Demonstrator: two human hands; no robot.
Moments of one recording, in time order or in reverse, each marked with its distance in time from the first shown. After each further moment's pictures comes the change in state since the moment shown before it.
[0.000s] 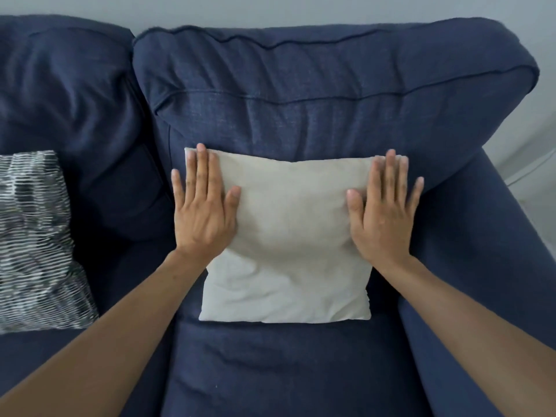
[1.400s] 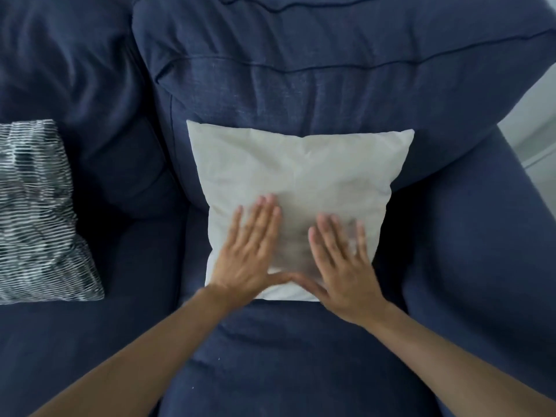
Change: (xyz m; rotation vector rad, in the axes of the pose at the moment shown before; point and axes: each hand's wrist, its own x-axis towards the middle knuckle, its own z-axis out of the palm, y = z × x) left_hand -0.108 0.028 0.042 0.099 -0.044 0.483; right_hand -0.128 -0.023 0.029 0.010 -0.081 -0.550
